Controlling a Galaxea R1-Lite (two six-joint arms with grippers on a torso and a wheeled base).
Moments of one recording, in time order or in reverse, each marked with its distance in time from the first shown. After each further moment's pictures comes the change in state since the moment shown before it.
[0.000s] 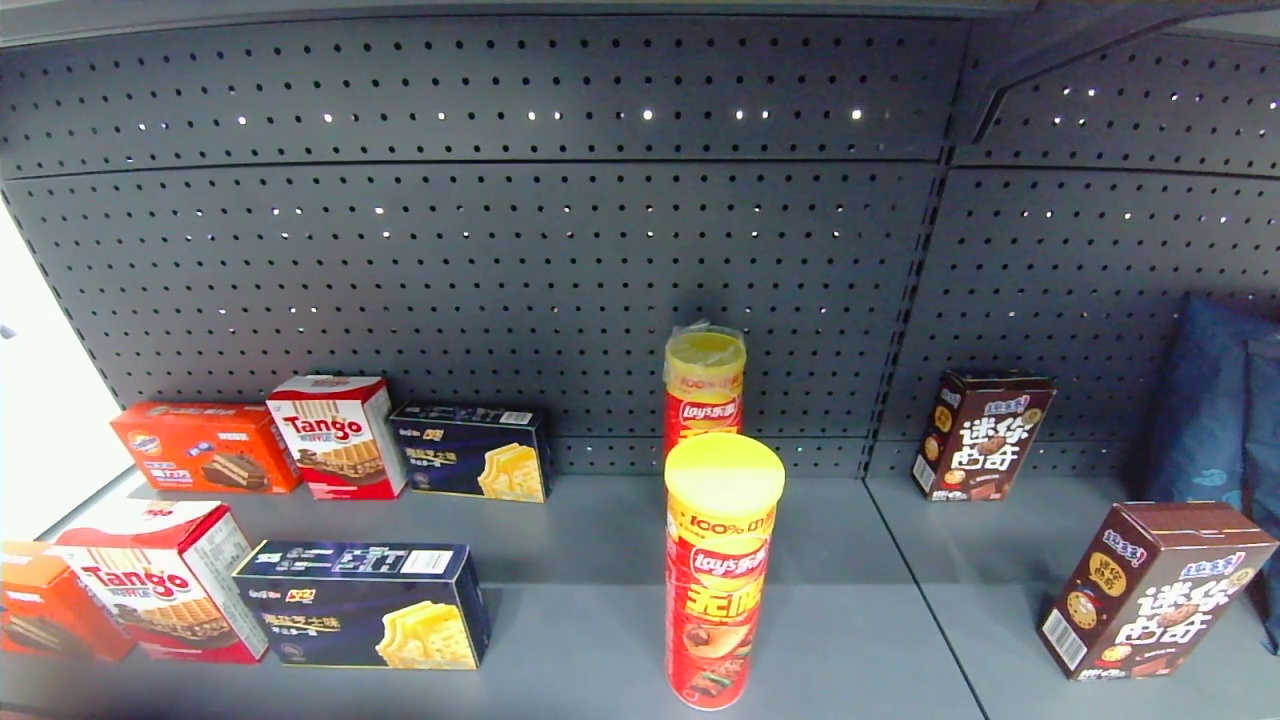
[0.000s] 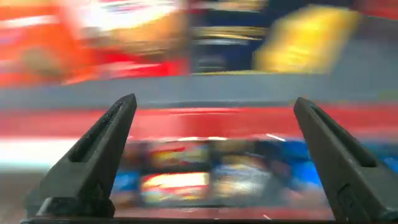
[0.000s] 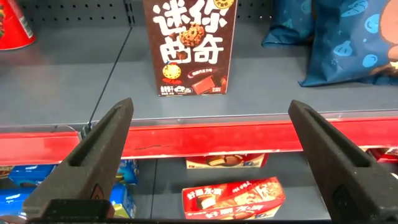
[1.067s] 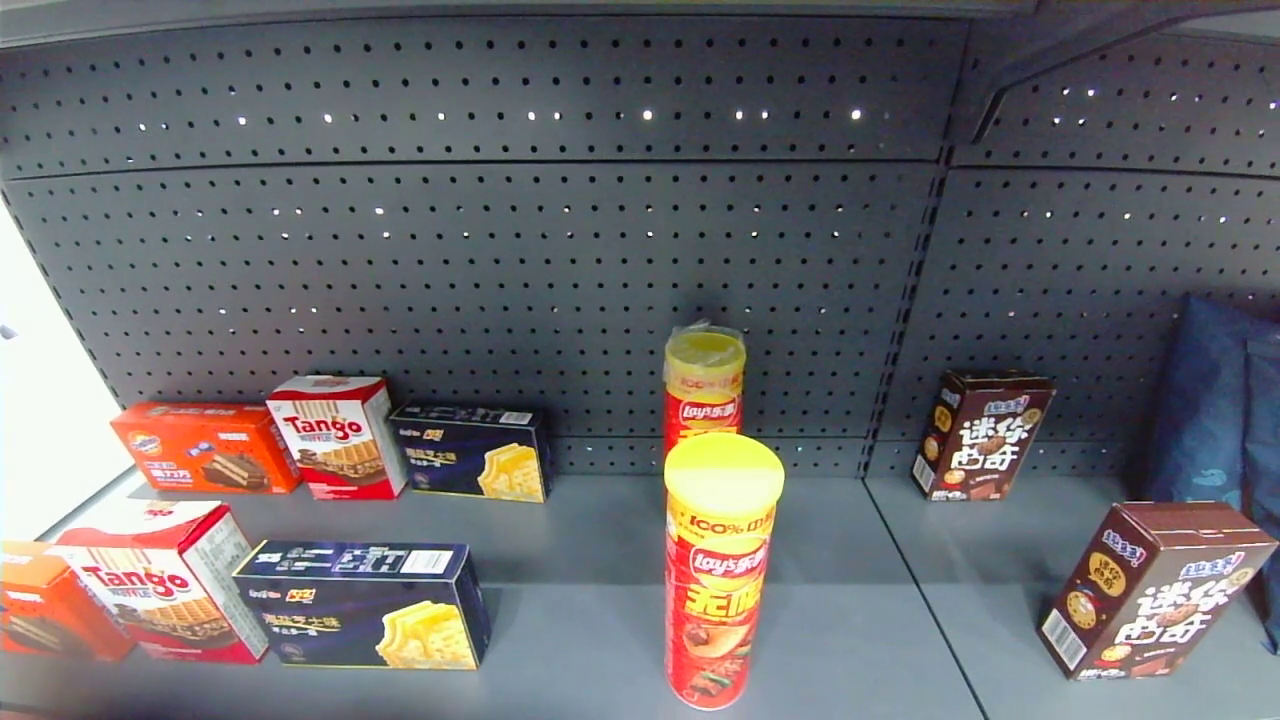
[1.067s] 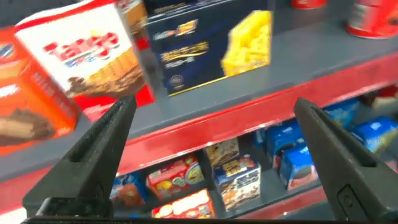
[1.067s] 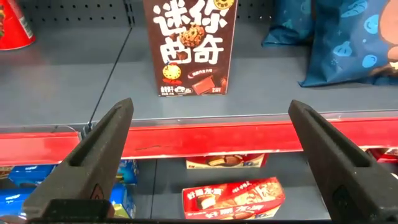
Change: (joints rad) left arm -0.617 -0.180 -0.082 0.176 0.267 0.085; right arm 0.000 -0.001 0.000 0.000 0.000 0.000
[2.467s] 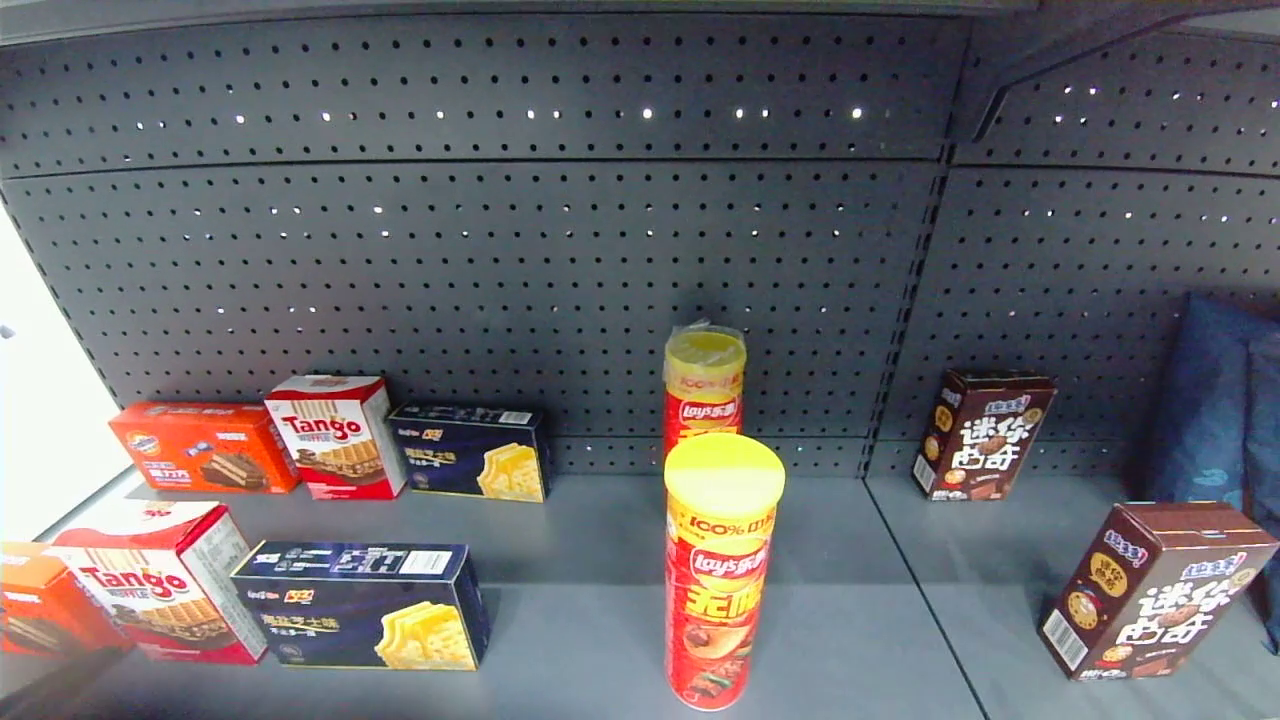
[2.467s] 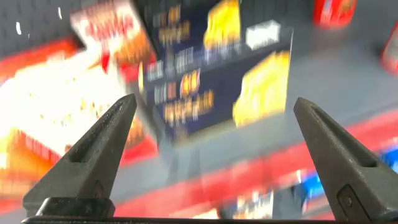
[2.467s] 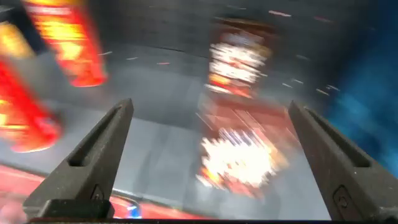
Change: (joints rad) left arm 0.113 0.574 0.086 -0.577 -0.087 0.062; right arm 0.146 0.488 -0.361 -0.101 0.004 -0.056
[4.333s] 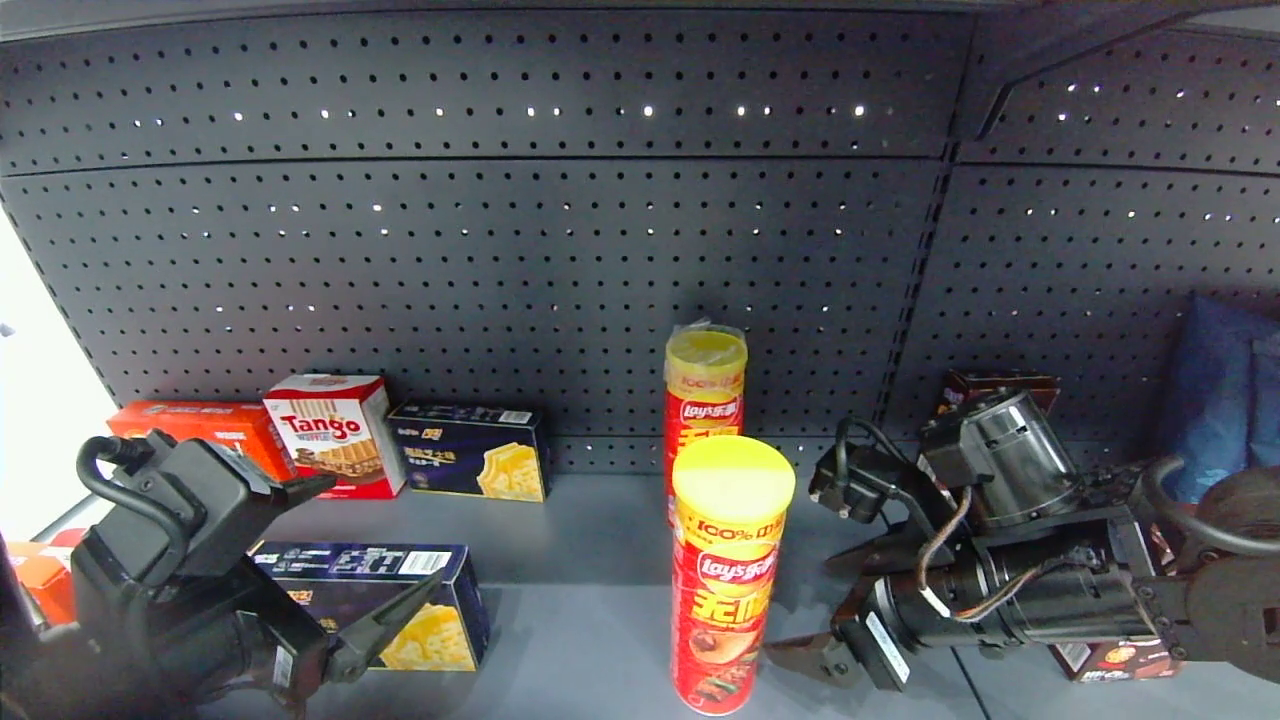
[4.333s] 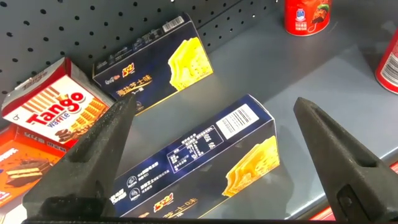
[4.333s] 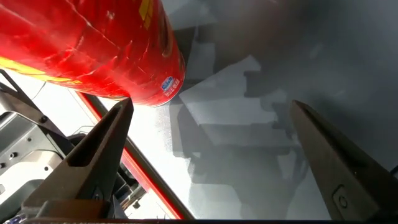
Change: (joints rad) left arm -0.008 0.597 -0.295 -0.206 -0.158 0.150; right arm 0.647 1.082 -0.502 0.068 0.097 -0.036
